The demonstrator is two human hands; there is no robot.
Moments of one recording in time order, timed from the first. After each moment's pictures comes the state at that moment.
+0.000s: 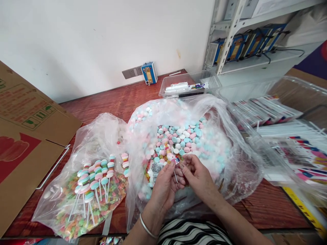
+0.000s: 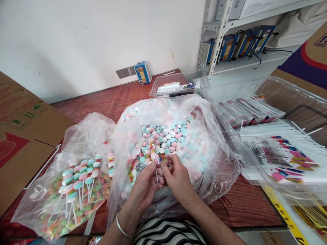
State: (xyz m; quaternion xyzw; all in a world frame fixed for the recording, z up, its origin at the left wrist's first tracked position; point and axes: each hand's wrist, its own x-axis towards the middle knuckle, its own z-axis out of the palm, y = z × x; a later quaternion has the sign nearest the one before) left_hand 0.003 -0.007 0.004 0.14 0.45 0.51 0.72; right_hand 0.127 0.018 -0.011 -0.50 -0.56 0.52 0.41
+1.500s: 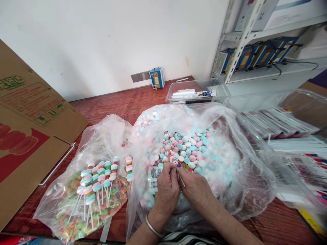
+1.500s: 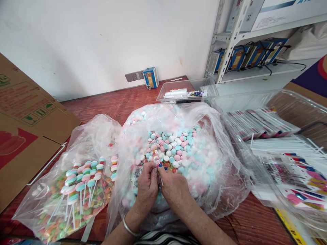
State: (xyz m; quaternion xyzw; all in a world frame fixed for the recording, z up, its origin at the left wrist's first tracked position) left_hand -0.008 0.004 -0.016 0.56 0.63 0.48 0.24; right_hand 0.106 0.032 -0.004 -0.50 -0.85 0.13 0.08
